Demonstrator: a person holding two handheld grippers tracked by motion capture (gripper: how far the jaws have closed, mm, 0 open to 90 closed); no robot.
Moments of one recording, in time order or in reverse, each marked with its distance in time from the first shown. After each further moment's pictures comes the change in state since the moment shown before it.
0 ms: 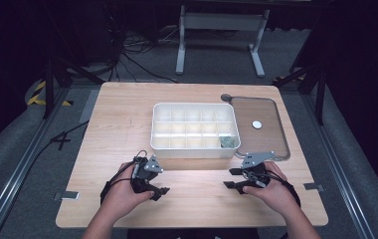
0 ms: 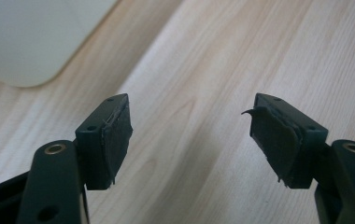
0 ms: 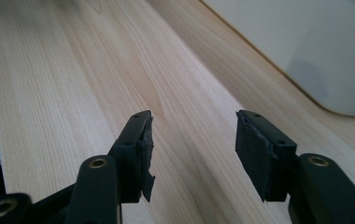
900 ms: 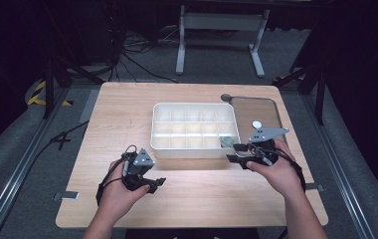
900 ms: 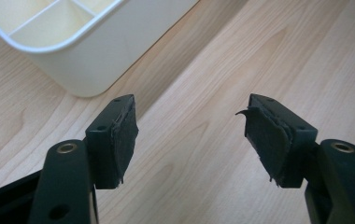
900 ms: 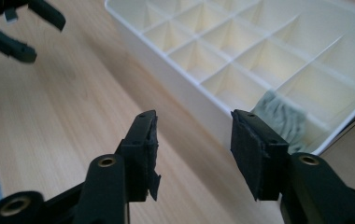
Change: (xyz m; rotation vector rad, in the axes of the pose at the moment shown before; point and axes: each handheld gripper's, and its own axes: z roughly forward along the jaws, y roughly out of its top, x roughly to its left) left arm 0.003 0.002 -0.033 -0.129 0.097 -0.117; right arm -0.015 0.057 -0.041 -0.107 -0.082 0.062
